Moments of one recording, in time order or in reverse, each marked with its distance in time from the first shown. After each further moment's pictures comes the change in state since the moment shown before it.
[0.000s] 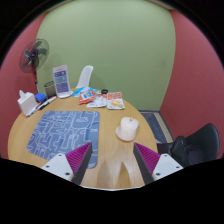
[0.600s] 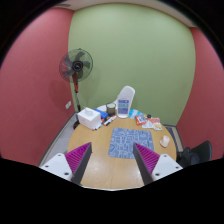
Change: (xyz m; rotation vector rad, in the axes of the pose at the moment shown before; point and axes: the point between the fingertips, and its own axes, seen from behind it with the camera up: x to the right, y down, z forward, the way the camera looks) arm -0.285 -0.096 -0.300 0.072 -0.181 -0.103
